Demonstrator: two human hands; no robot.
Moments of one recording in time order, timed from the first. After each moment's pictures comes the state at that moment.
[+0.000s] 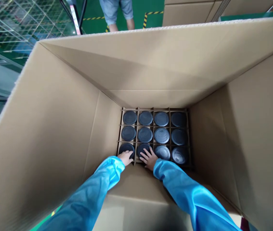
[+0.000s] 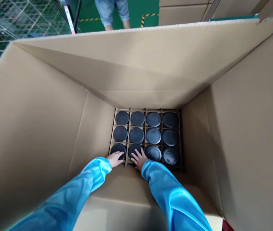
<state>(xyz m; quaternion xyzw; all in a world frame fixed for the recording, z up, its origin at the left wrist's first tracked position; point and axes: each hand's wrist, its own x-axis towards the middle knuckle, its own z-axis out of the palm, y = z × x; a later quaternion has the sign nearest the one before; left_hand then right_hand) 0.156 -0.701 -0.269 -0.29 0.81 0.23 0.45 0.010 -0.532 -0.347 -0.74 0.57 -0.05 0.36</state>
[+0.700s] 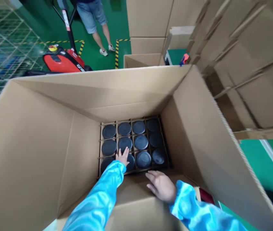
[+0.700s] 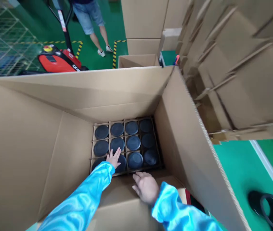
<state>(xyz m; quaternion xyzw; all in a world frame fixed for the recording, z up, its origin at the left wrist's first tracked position) 0.059 -0.666 -0.289 -0.28 0.87 0.17 0.37 -0.058 -0.420 -0.133 -0.51 0.75 -0.14 0.40</state>
